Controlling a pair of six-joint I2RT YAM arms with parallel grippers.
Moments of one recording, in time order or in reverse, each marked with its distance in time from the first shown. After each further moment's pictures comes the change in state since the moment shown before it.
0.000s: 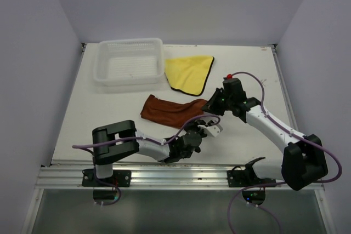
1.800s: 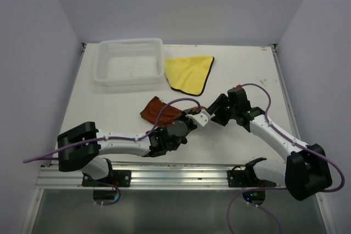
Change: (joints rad) left arm 0.071 -0.351 -0.063 -0.252 0.142 -0.134; right arm -0.033 -0.106 -0.157 0.020 0.063 0.149
